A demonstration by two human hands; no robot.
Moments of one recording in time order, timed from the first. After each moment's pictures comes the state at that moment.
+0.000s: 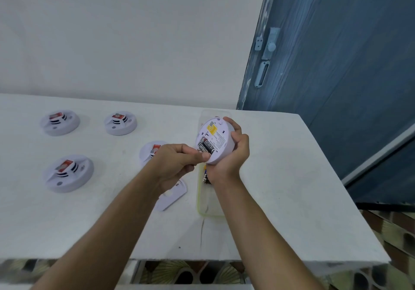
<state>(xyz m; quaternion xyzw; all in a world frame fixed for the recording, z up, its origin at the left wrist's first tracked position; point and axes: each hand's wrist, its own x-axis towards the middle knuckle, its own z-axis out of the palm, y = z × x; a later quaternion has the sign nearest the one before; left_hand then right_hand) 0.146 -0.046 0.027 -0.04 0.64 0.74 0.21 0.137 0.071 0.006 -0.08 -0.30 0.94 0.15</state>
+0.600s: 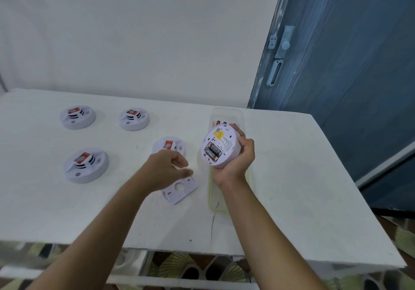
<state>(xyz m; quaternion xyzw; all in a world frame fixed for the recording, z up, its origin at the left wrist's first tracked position) 0.146 -0.100 -0.007 0.04 0.93 0.36 0.11 0.135 0.063 -0.019 -0.12 -0.27 0.95 0.13</state>
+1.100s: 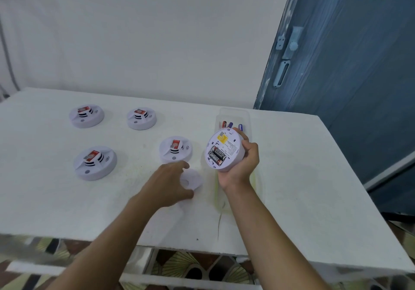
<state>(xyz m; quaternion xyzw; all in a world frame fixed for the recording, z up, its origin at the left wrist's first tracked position) 0.166 -0.106 -0.033 0.10 0.96 0.24 0.08 0.138 0.058 -0.027 -0.12 -0.29 0.94 0.11</state>
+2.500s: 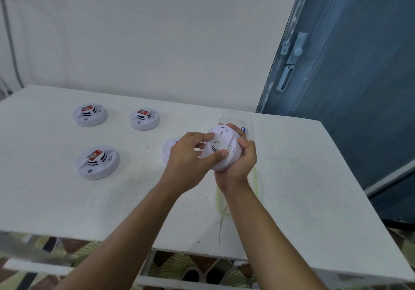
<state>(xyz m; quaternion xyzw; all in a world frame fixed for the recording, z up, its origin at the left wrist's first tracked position) 0.165 -0.062 0.022 0.06 0.84 0.53 -0.07 0.144 0.046 -0.009 -0.07 -0.34 0.93 0.08</state>
